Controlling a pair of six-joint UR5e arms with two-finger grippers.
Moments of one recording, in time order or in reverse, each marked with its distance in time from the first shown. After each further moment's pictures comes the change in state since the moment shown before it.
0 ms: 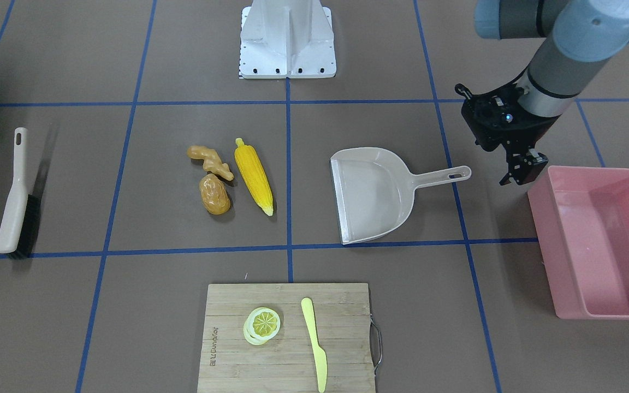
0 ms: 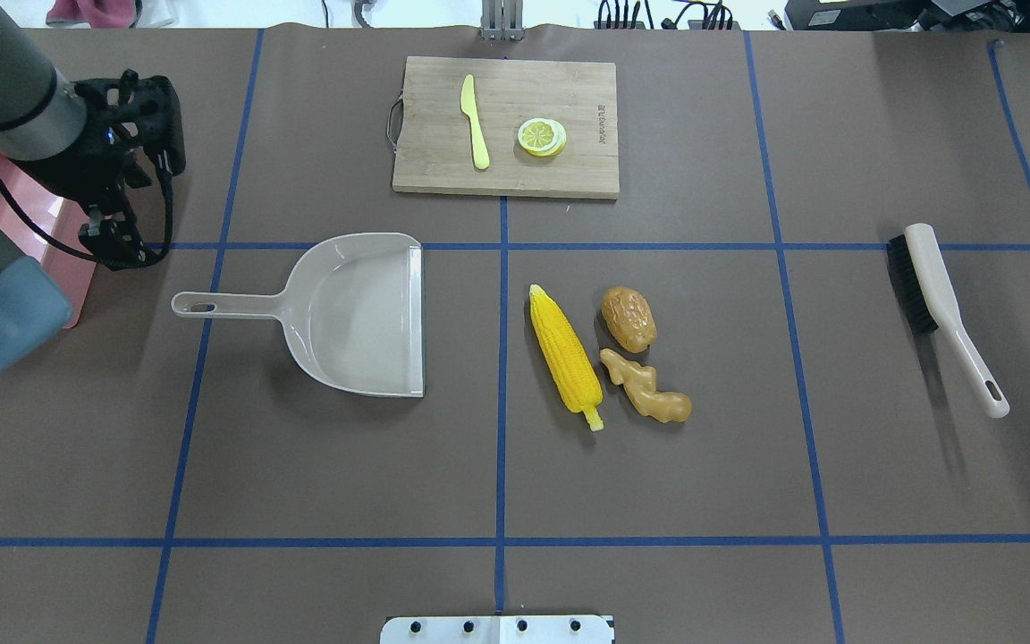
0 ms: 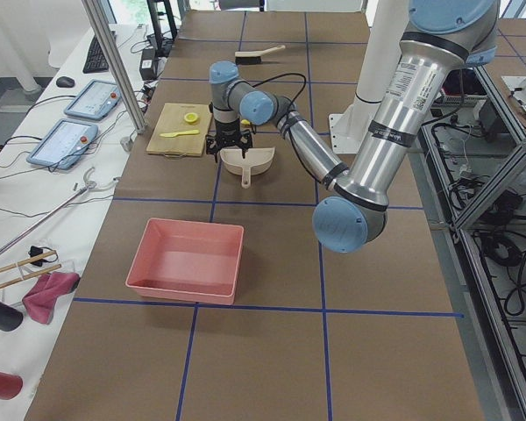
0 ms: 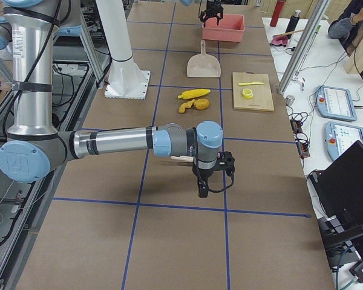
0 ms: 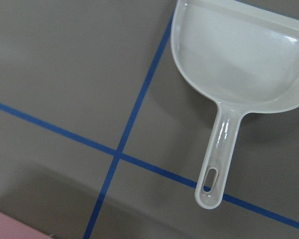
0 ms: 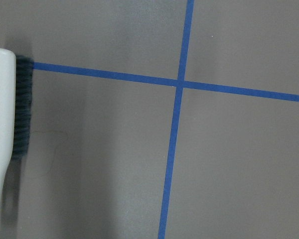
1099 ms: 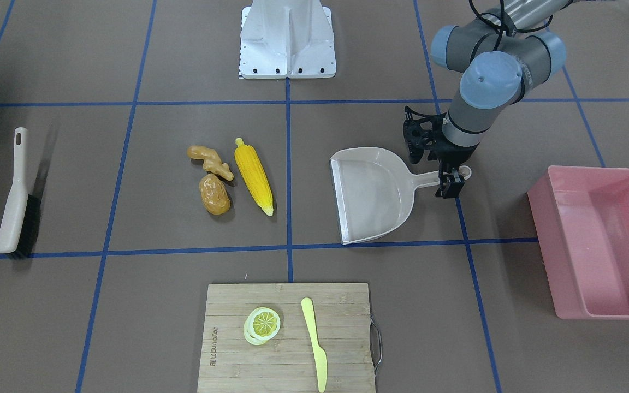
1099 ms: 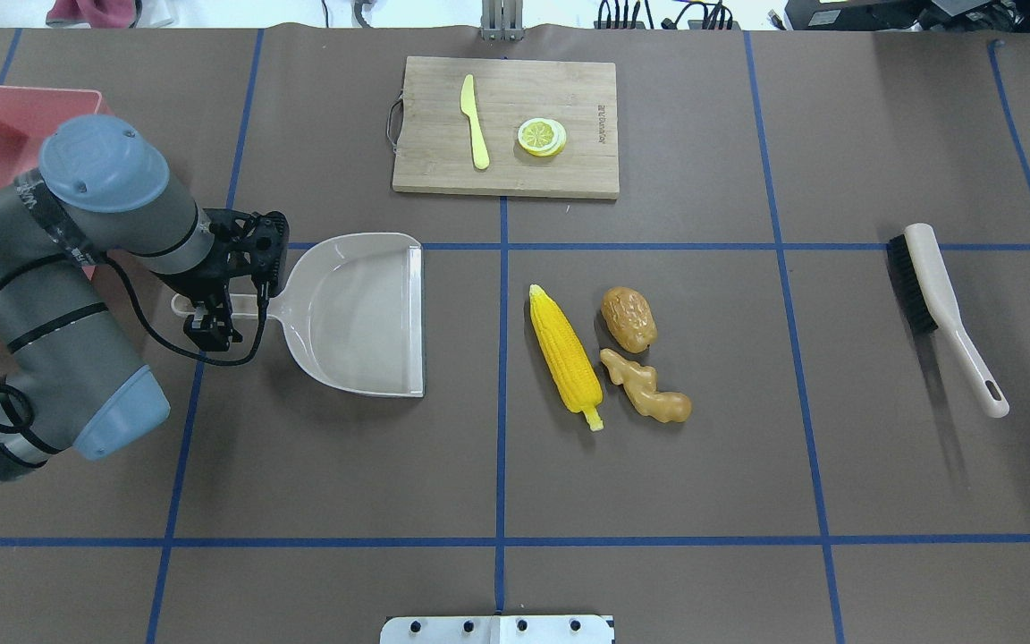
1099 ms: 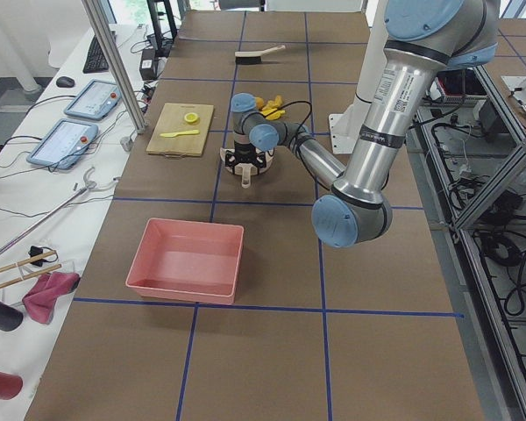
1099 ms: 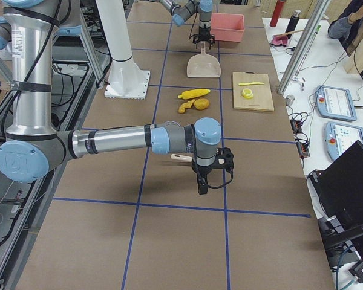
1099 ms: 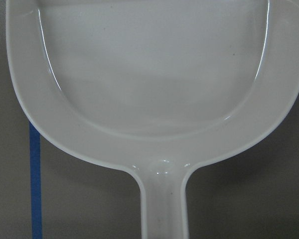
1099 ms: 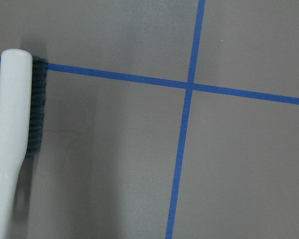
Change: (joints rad) left arm 0.189 0.022 0.178 -0.274 0.068 0.016; right arm -0.005 -0.009 0.026 0.000 0.013 0.000
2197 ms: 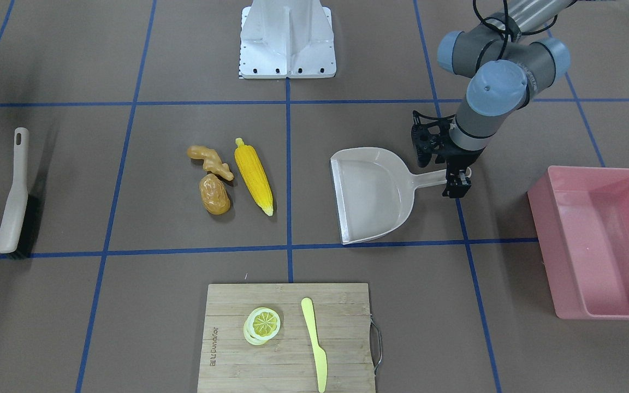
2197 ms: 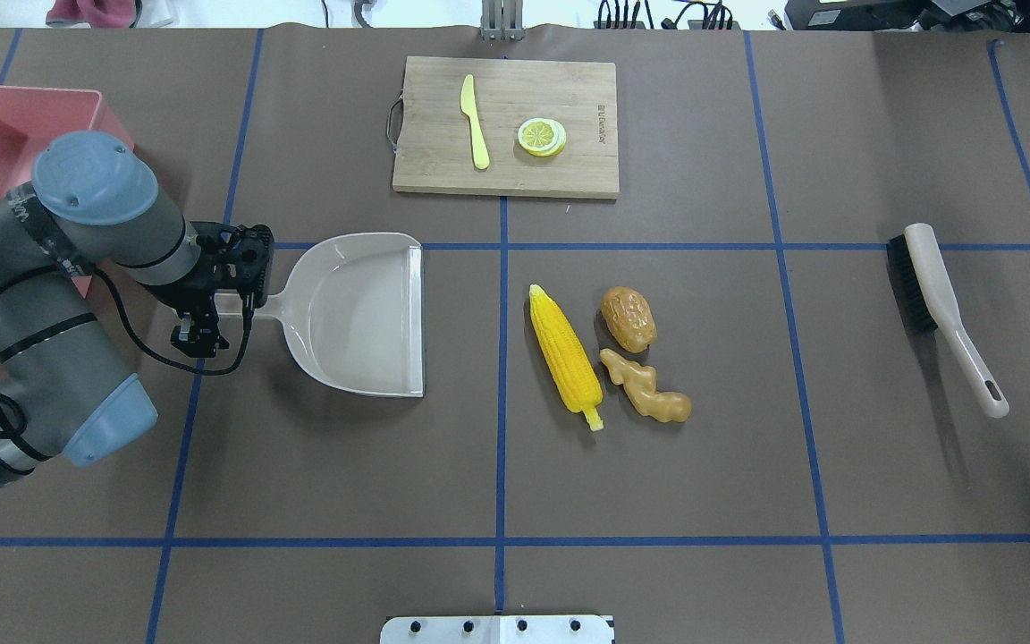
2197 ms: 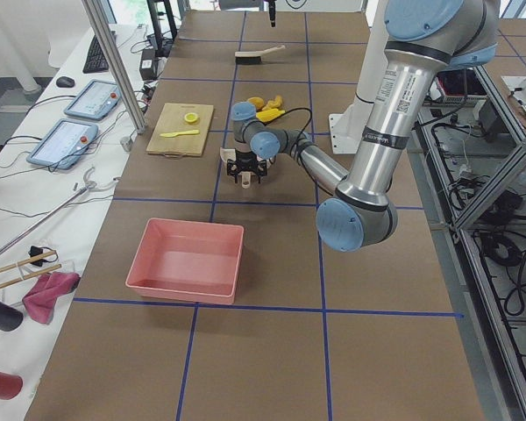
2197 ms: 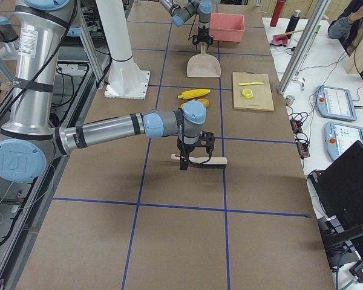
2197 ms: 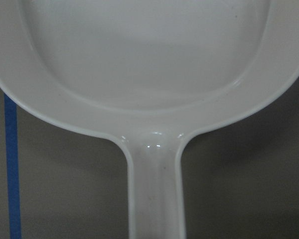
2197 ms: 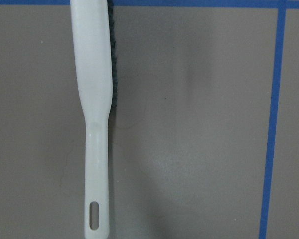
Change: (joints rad) left arm 0.001 0.035 0.012 -0.014 -0.005 0.006; right arm -0.259 -0.116 0.203 0.002 0.025 0.355
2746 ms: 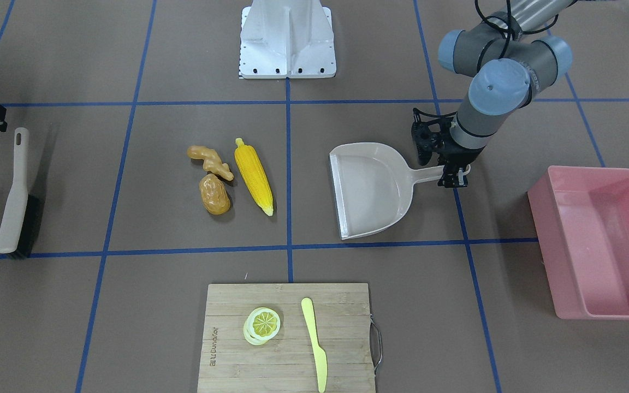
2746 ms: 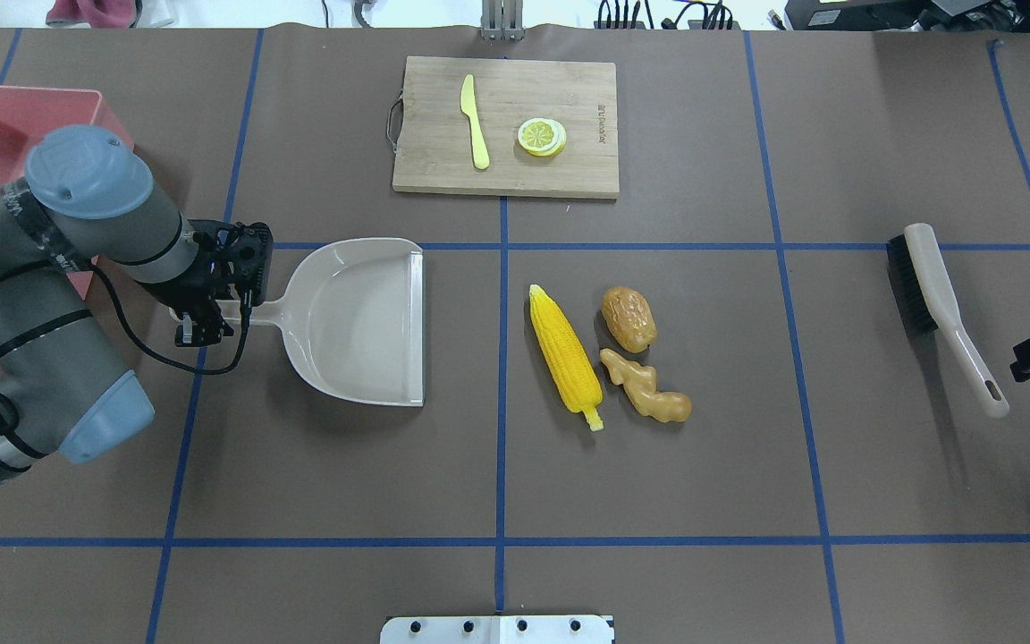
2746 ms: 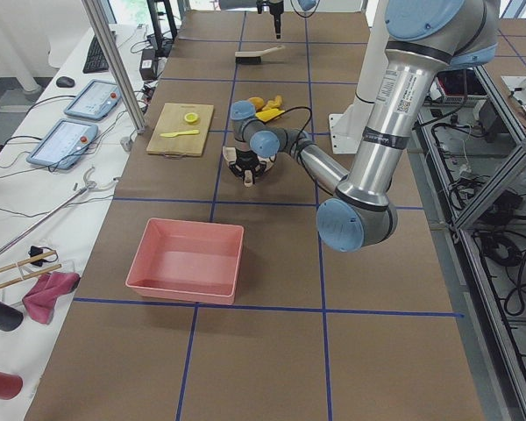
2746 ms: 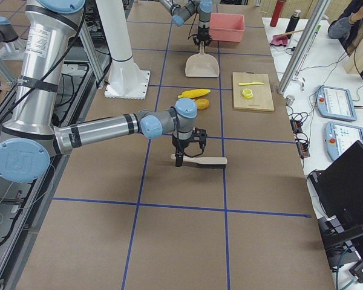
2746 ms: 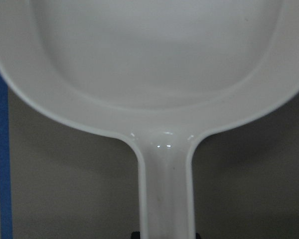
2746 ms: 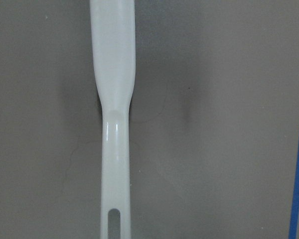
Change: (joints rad) left arm -0.021 0.000 -0.021 0.015 -0.038 0.003; right arm -0.173 -0.041 -0.024 0.231 -0.123 0.217
